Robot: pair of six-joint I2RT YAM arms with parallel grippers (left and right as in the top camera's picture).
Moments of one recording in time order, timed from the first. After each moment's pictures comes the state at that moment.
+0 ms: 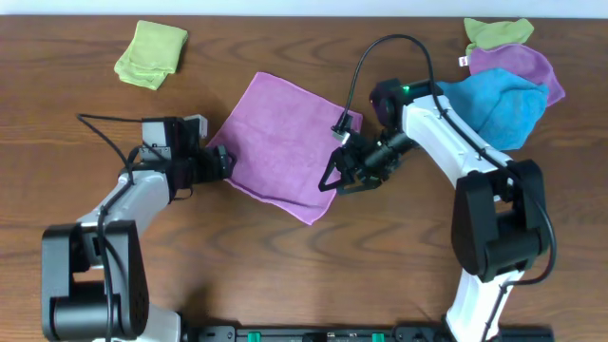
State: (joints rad) left arm 0.04 1.68 0.80 -0.18 0.41 -0.17; right arm 0.30 2.02 1.49 -1.30 -0.87 -0.12
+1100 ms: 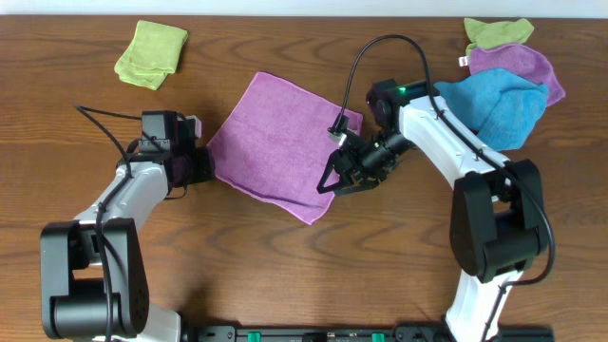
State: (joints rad) left arm 0.04 1.68 0.87 -0.34 0.26 -0.14; right arm 0.31 2.02 1.49 -1.29 -0.87 -0.14
